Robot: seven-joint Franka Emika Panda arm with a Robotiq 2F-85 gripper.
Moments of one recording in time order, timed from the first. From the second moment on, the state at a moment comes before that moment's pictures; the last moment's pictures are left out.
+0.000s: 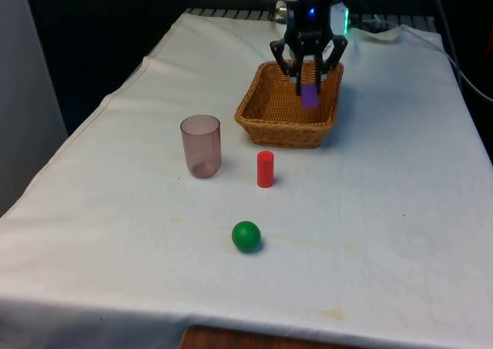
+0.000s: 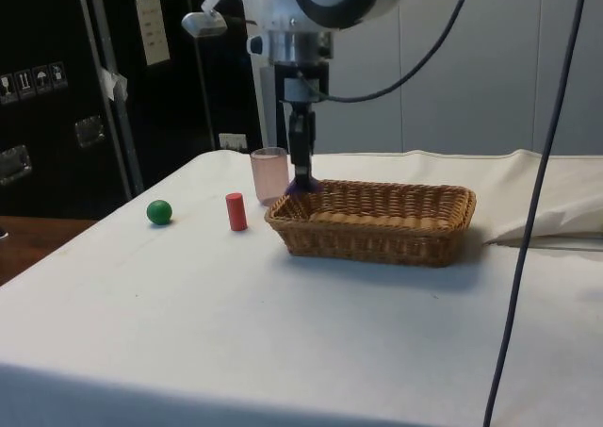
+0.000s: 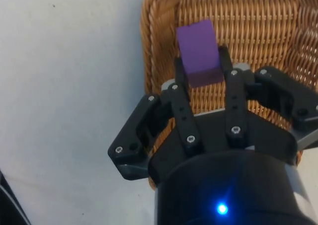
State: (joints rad) arm 0.23 0.10 -0.24 -2.46 0.14 2.64 -0.37
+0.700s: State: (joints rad) arm 0.23 0.09 -0.29 -2.63 0.13 2.81 -0.42
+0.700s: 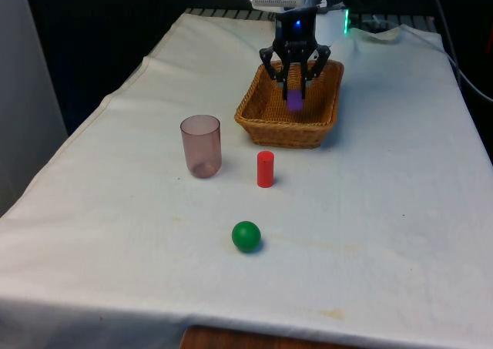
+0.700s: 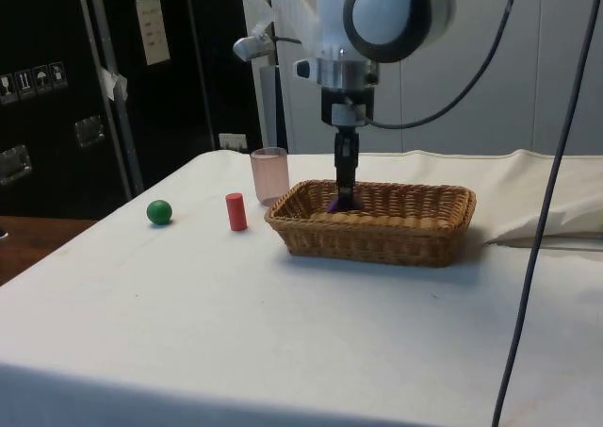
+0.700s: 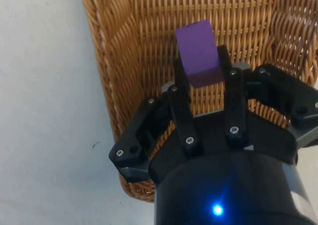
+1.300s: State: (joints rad) arm 0.23 0.08 -0.28 -2.70 0.13 2.91 -0.42
